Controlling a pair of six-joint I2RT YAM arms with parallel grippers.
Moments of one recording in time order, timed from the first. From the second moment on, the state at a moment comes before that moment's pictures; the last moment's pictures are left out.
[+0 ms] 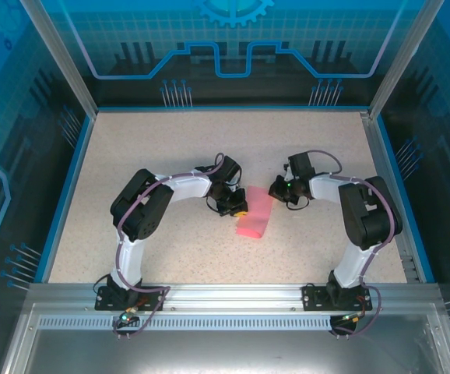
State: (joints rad) left arm -0.62 2.06 1.28 -0.45 0.51 -0.90; right arm 0.24 1.78 0.90 -0.18 -0.35 0.67
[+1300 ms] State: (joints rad) left arm -0.62 2.06 1.28 -0.45 0.51 -0.90; right arm 0.43 1.53 0.61 -0.14 -0.54 0.73
